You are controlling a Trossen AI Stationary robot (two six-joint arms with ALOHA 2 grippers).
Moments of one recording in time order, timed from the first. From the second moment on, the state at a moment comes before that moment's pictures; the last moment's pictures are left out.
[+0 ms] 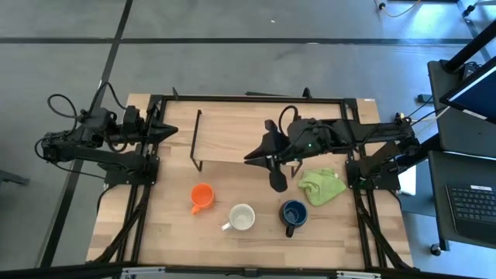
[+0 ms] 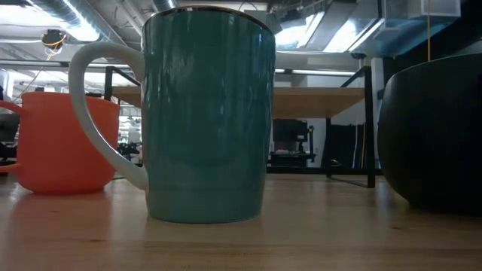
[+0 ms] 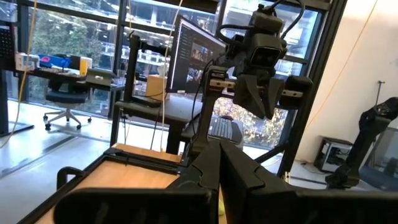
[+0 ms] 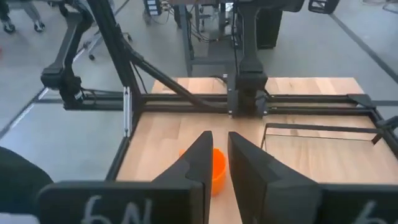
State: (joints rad) left arm 0.00 0.42 0.78 -0.23 -0.08 -0.20; right arm 0.20 1.61 1.83 -0.60 0.07 0.10
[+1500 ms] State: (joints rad) left arm 0.00 0.41 0.78 -0.80 0.09 -0.29; right arm 0.31 1.99 1.83 -0.89 0.01 1.06
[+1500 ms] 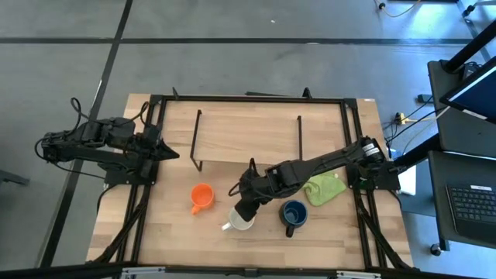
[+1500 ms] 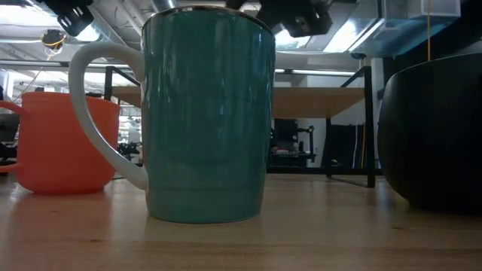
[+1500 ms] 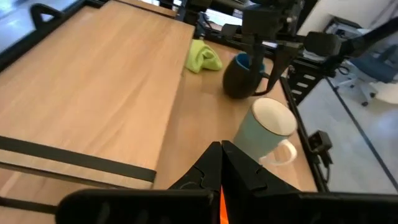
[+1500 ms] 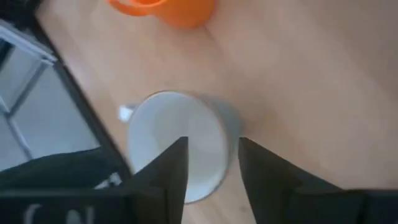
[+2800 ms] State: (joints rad) left arm 0.00 0.41 0.78 -0.80 0.12 -0.34; right arm 0.38 2.09 1.83 -0.93 0.11 1.16
